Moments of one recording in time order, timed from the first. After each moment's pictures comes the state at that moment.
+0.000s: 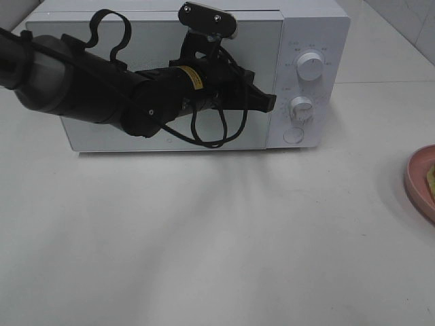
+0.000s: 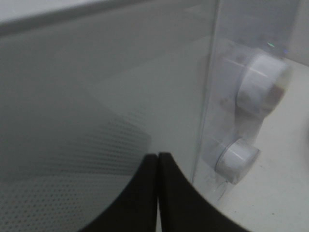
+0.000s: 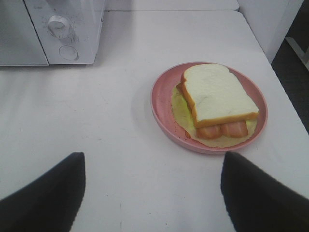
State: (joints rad) left arm -0.73 2.10 -1.29 -0.05 -0.43 0.02; right arm 0.05 0.00 -0.50 -0.12 1.05 0.10
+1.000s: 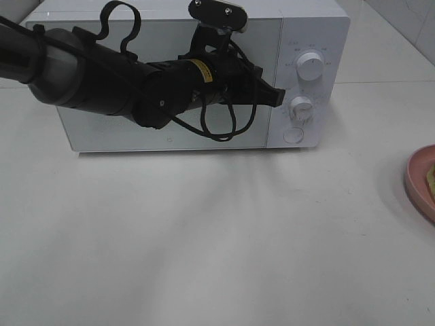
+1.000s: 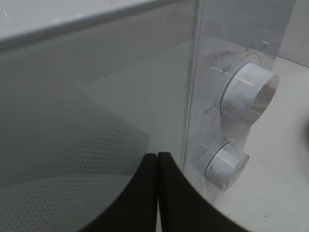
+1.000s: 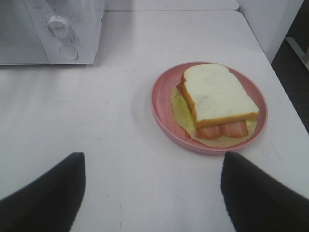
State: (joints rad) left arm -0.74 2.12 -1.35 -0.04 -0.37 0.02; right arm 0.05 0.00 -0.50 -0.12 1.05 0.10
